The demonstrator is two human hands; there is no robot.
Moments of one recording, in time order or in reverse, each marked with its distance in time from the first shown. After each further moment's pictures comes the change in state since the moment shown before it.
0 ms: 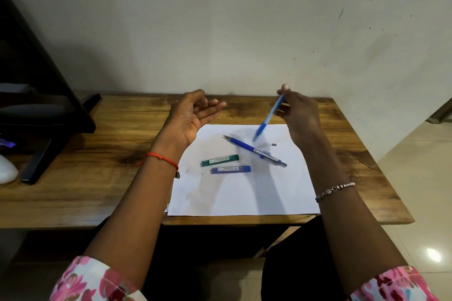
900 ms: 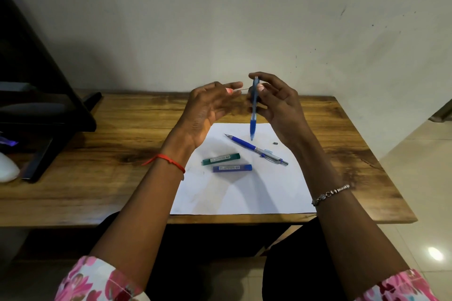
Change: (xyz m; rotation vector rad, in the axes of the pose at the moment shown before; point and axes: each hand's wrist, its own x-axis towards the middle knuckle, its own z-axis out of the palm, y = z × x) left_hand -0.013 -0.007 0.013 0.205 -0.366 0.266; right_hand -0.027 -0.006 0.022 -0.066 -0.462 -0.268
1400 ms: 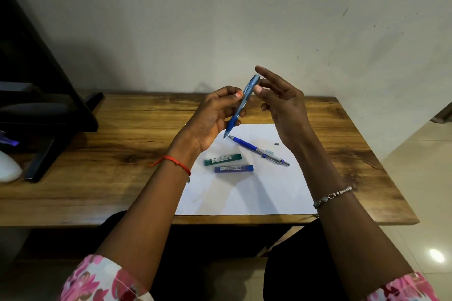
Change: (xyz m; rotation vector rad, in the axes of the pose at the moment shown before) left_hand -0.002 -0.003 0.006 0.074 -0.064 -0.107; right_hand 0.000 -0.002 0.003 -0.015 0.103 -0.033
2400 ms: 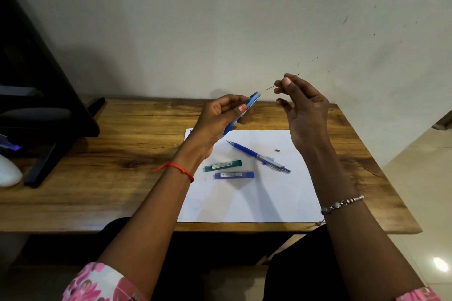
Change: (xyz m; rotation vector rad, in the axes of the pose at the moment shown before) left_hand 0.008 -0.009 0.000 0.190 0.098 0.094; right_hand 0.004 -0.010 -0.015 0.318 0.251 -0.009
